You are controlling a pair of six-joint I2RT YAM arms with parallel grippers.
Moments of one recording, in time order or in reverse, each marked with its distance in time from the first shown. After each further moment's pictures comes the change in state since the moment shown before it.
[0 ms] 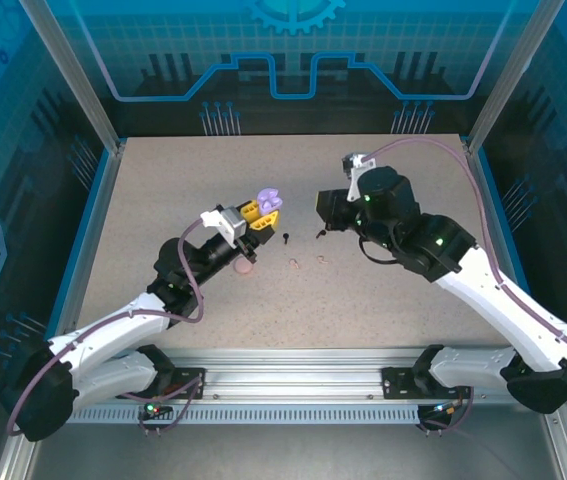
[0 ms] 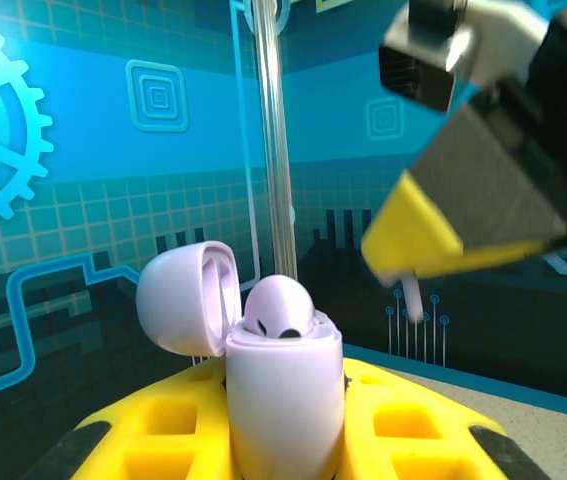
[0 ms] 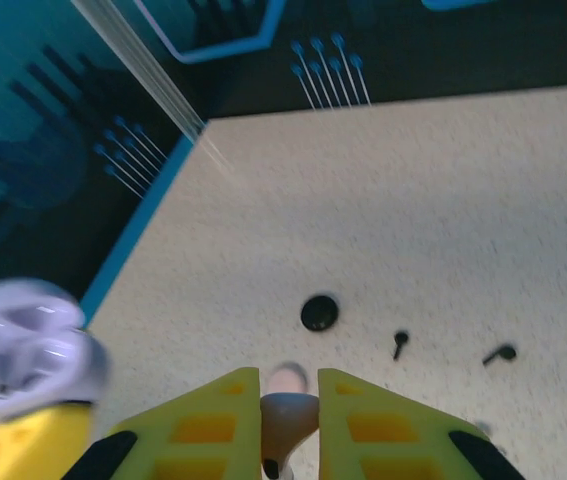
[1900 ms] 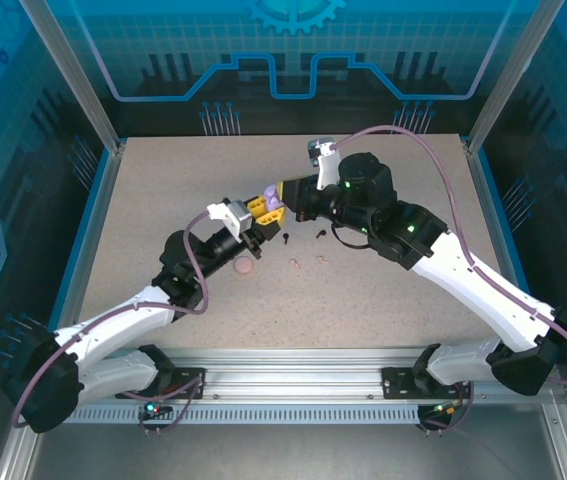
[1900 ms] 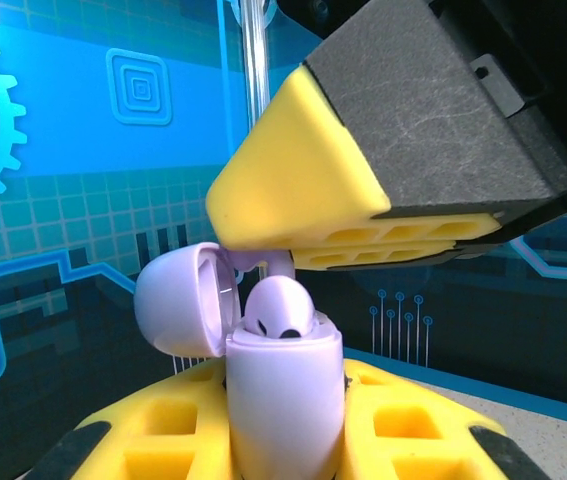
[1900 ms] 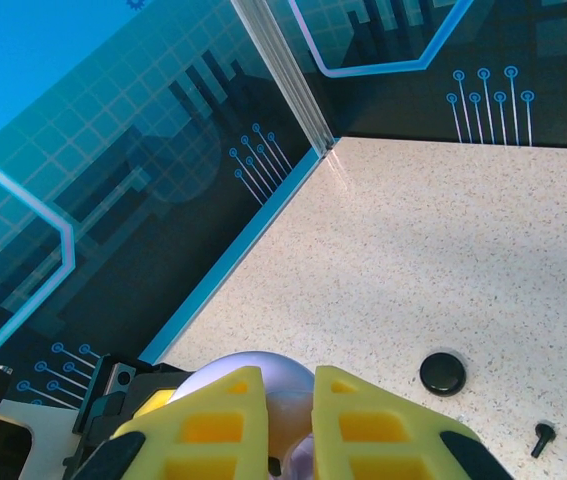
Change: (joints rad) left arm 0.000 0.058 0.053 -0.009 0.027 -0.029; right arm 0.028 0.122 0.027 0.231 -0.206 -0.059
